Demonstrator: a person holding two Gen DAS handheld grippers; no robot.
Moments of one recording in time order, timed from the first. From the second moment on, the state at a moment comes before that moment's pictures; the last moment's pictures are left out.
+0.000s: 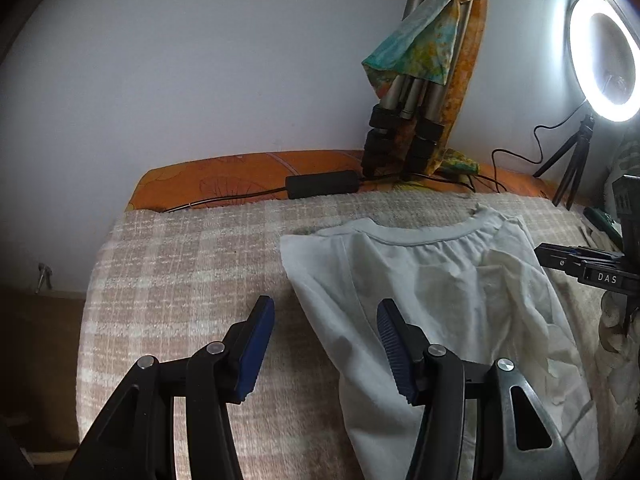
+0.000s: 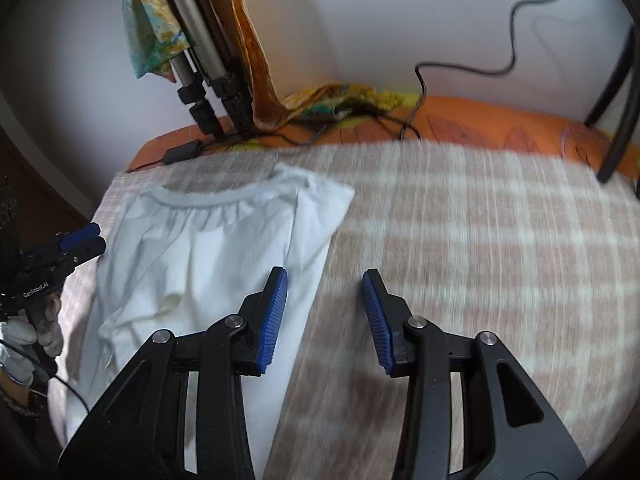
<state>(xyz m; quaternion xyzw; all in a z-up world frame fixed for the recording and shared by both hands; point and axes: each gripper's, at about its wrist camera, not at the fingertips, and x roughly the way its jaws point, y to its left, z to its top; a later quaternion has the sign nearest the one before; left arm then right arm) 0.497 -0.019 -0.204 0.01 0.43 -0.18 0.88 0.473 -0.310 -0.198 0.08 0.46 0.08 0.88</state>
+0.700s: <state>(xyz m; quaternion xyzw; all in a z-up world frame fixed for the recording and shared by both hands) 0.494 -0.041 -0.175 0.00 0.39 -0.22 0.89 0.484 -0.299 -0.165 0.09 0.40 0.13 0.90</state>
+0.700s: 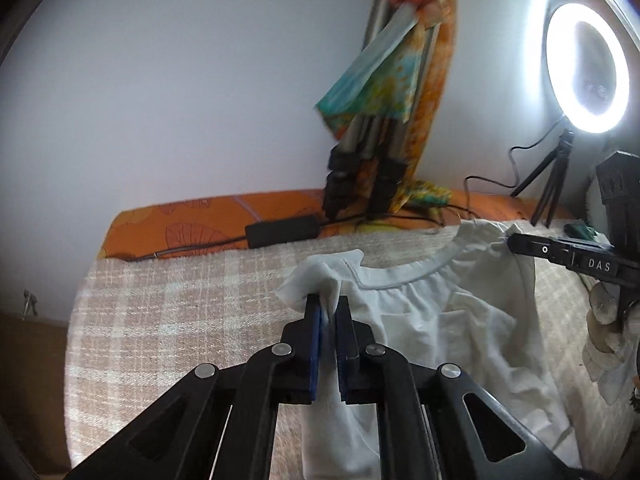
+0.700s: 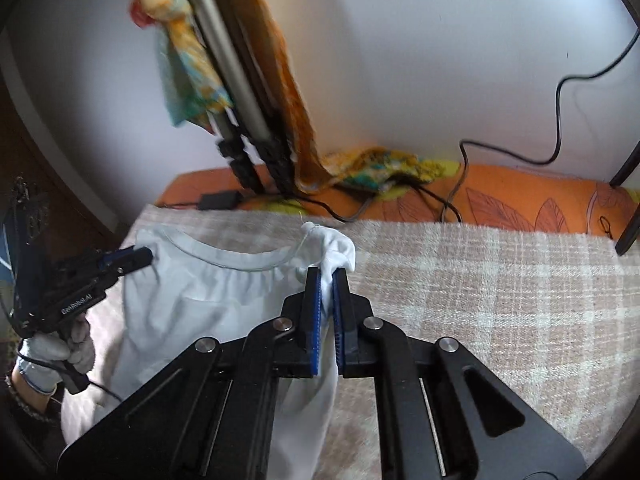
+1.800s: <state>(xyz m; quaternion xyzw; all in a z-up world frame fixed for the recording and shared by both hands) 0.190 -0.002 -0.161 0.10 0.36 -0.21 0.90 0.179 -0.261 -0.148 -0.01 0.38 0.17 0.91</state>
